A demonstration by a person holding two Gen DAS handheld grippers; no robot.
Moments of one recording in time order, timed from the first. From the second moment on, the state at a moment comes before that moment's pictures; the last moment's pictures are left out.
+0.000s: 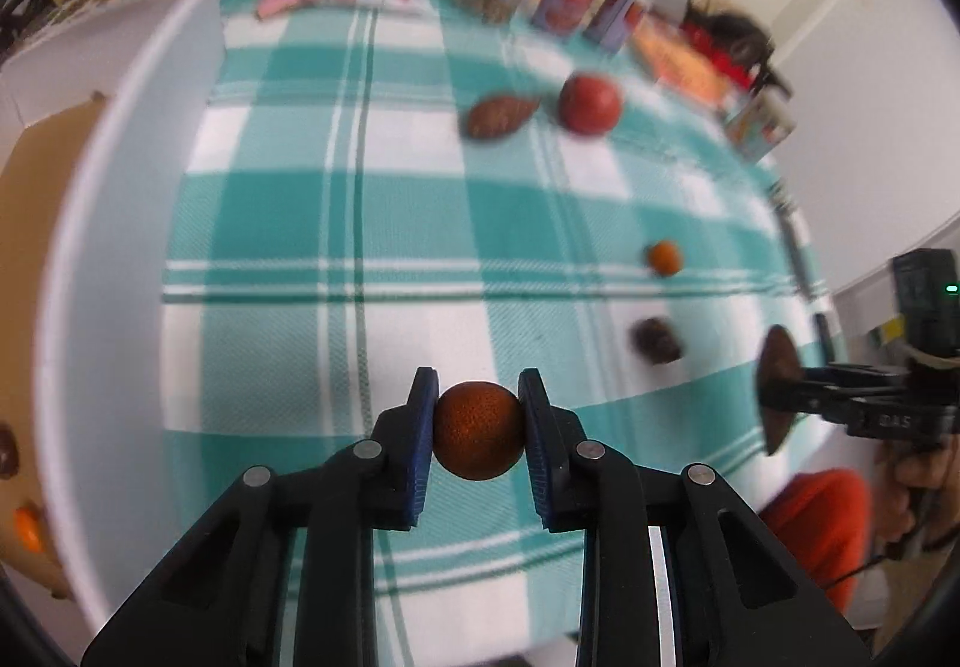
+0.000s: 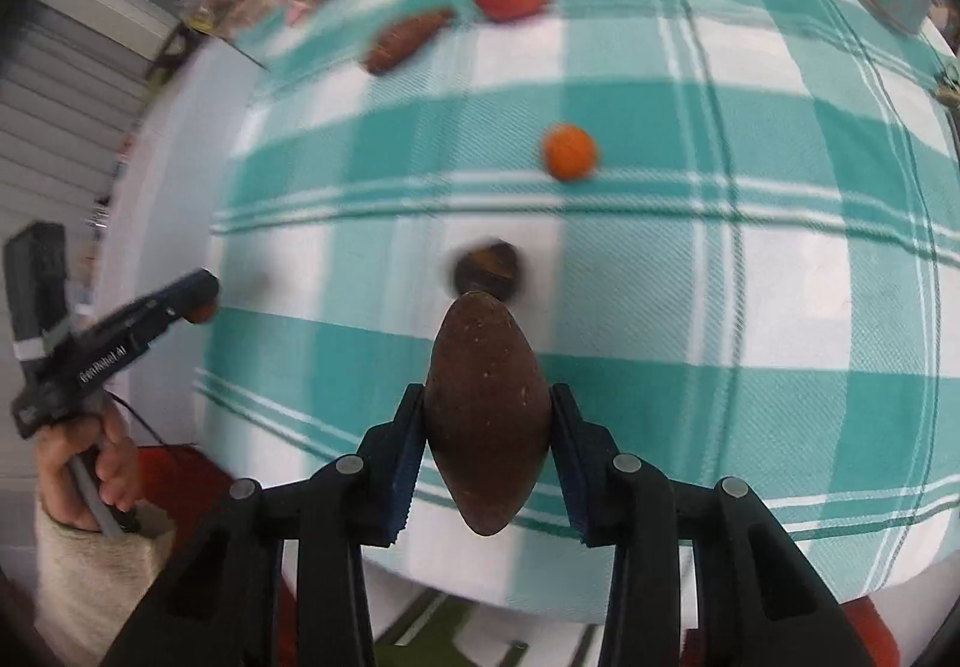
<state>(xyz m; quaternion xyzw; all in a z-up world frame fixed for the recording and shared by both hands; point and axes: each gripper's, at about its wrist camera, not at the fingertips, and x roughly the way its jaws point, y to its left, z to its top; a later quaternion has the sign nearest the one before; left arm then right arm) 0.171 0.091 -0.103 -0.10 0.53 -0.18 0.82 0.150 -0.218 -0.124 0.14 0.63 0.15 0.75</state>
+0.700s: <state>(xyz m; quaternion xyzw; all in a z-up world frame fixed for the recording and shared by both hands) 0.121 0.389 -0.124 -0.16 0.54 0.09 0.82 0.158 0.219 -0.065 -0.09 0.54 0.42 0.72</state>
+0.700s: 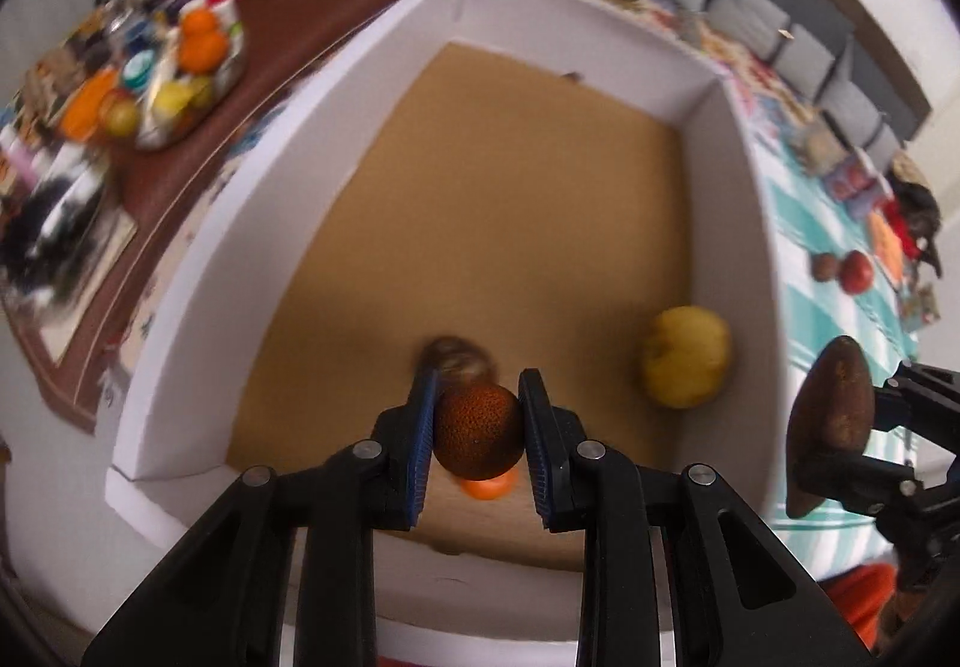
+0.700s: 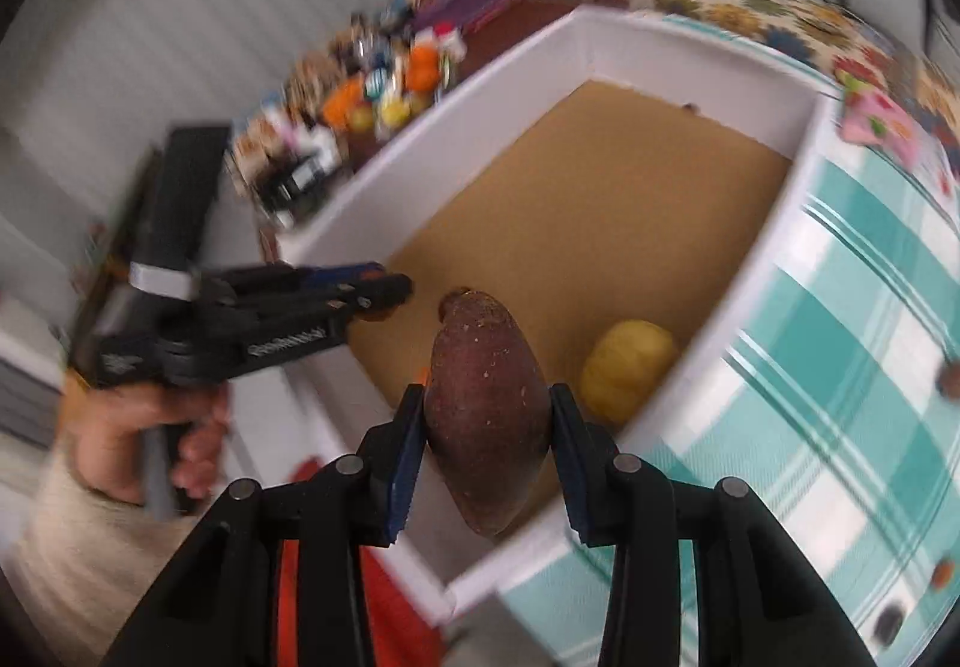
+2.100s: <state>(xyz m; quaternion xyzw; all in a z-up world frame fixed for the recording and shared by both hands) 0.097 0.012 -0.214 0.02 0.46 -0.06 0.88 0.068 -0.228 -0.200 -0.02 0.44 0.01 0.90</state>
